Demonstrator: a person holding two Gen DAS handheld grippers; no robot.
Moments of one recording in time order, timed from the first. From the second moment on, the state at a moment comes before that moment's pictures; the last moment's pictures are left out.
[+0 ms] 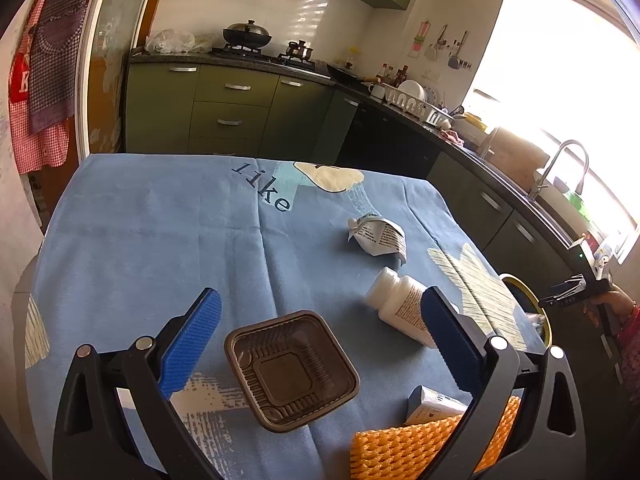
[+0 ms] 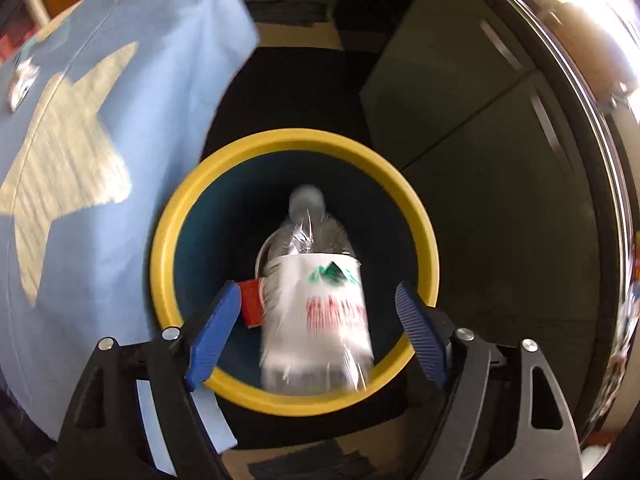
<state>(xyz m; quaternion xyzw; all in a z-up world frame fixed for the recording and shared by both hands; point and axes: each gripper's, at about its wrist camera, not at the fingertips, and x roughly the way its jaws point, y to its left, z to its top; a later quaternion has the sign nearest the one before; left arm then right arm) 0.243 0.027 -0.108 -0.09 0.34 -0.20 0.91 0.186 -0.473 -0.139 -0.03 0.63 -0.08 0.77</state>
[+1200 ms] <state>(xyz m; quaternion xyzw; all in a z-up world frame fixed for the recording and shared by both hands) 0.264 0.040 -0.152 -0.07 0.54 -0.03 0.84 0.119 -0.389 -0.122 0.03 0.54 0.00 0.84</state>
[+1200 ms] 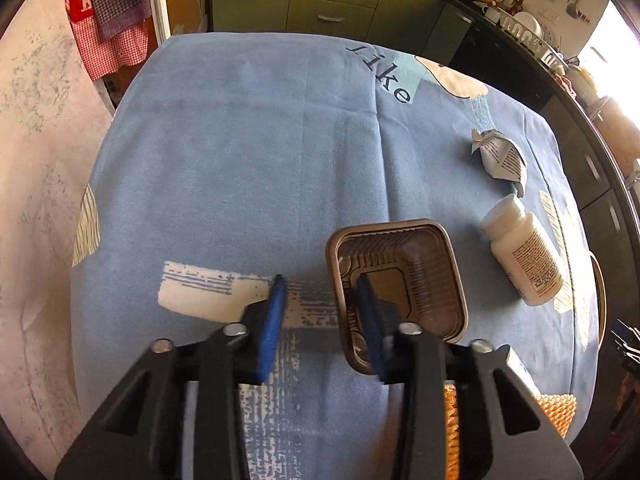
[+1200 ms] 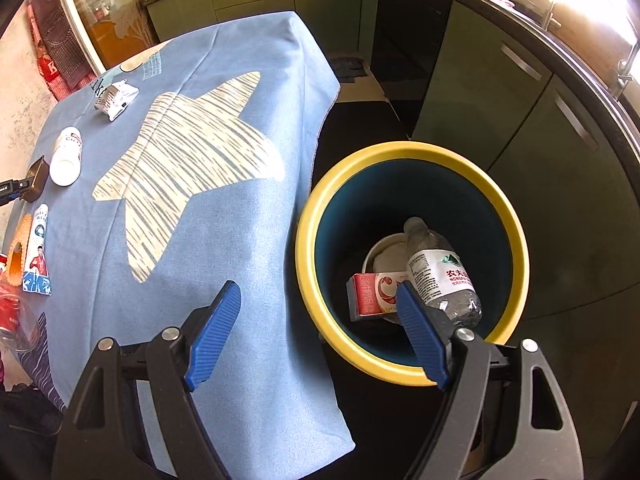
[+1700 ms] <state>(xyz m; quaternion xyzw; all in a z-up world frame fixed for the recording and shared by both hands) 0.236 0.009 -0.082 0.00 0.49 -0.07 0.87 0.098 -0.406 -0.114 0.04 0.51 -0.01 0.86</state>
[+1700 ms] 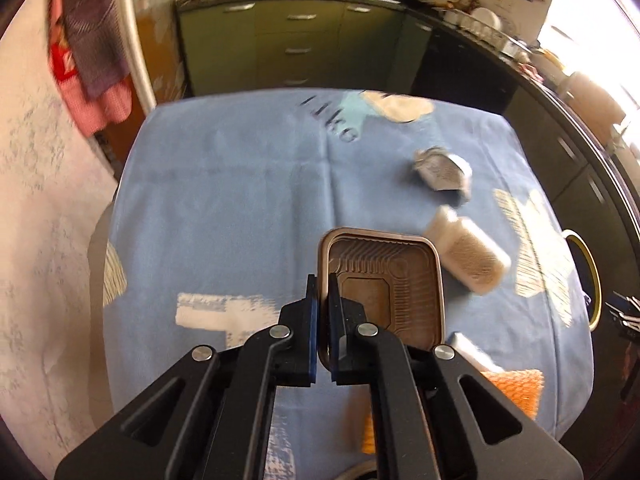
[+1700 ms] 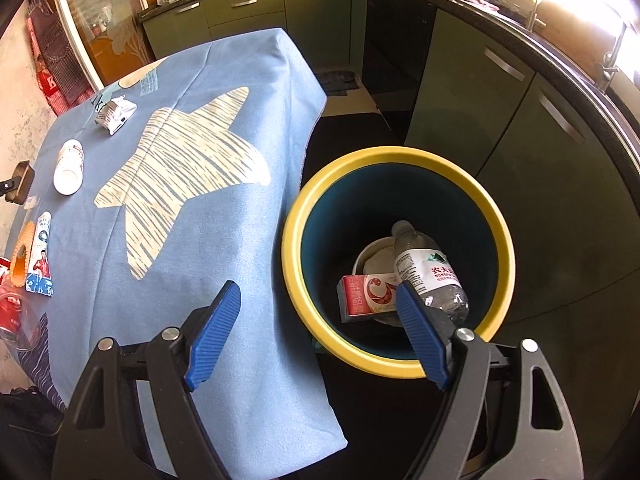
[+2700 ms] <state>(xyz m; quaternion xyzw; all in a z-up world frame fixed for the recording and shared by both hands) 0.236 -0.495 -0.099 0.23 0.50 -0.38 0.74 -0.039 -0.531 -0.147 0.16 0.47 -0.14 0.86</state>
